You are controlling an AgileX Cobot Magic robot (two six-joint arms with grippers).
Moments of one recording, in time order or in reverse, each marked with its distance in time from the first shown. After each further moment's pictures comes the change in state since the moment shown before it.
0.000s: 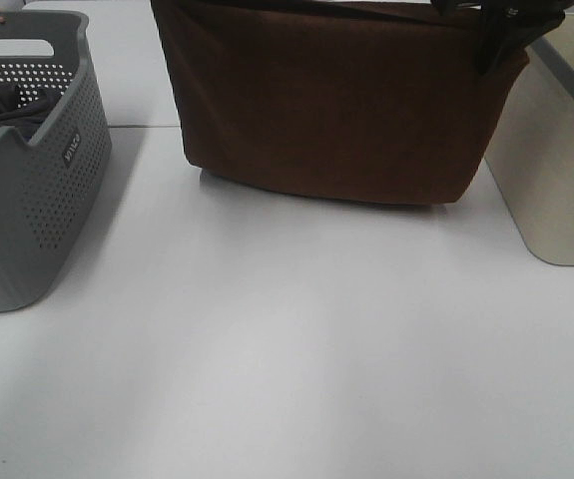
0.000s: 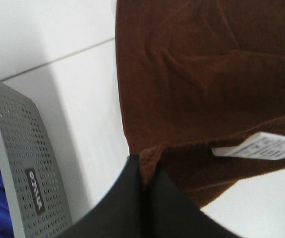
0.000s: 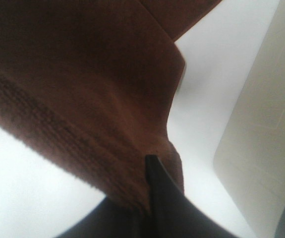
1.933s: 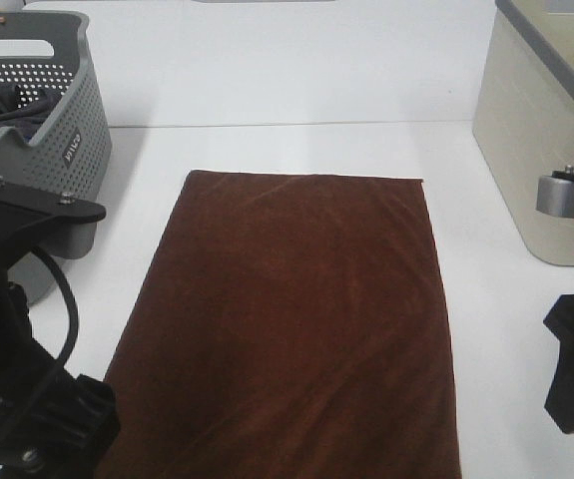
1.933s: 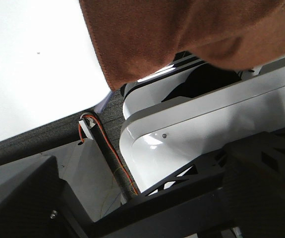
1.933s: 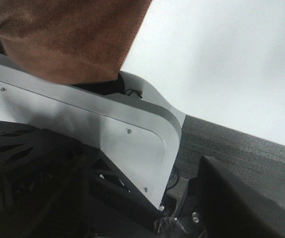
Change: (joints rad) left arm -0.403 -0.683 1.291 -0.187 -0.012 -0.395; right arm 0.000 -0.577 1.037 0.243 -0.037 0.010
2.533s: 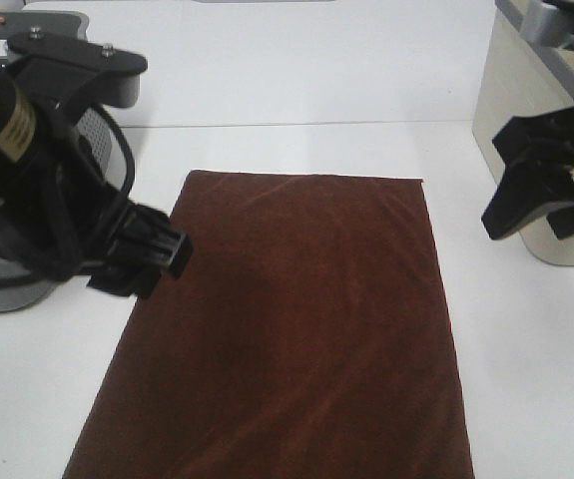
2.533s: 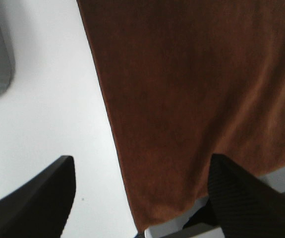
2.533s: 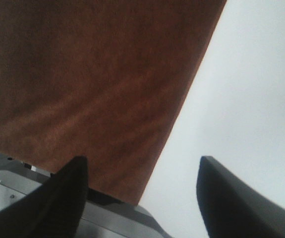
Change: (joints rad) left arm 0.056 0.081 -0.155 0.303 -0.236 -0.077; right arm 0.000 0.091 -0.295 -0.002 -0.161 0.000
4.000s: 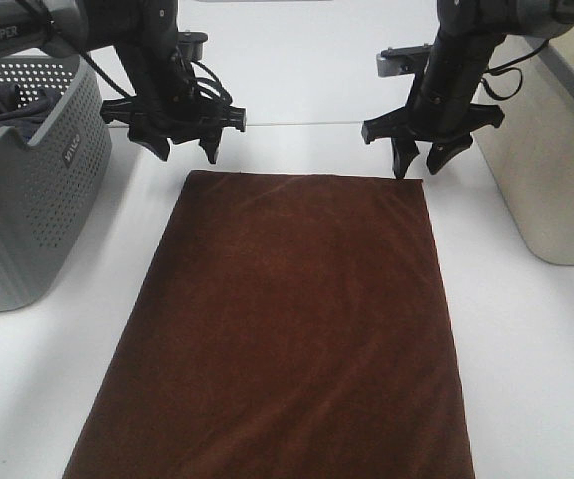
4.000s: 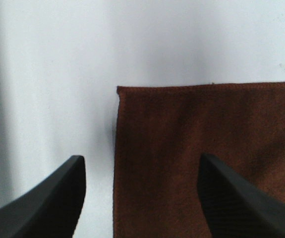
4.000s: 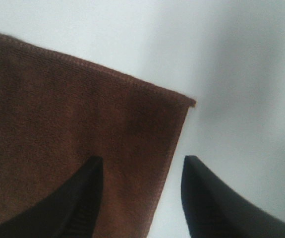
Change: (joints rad) left arm 0.443 1.020 -1.122 -0.158 -0.009 0.293; right arm -0.001 1.009 -0.943 -0.295 -0.038 0.124
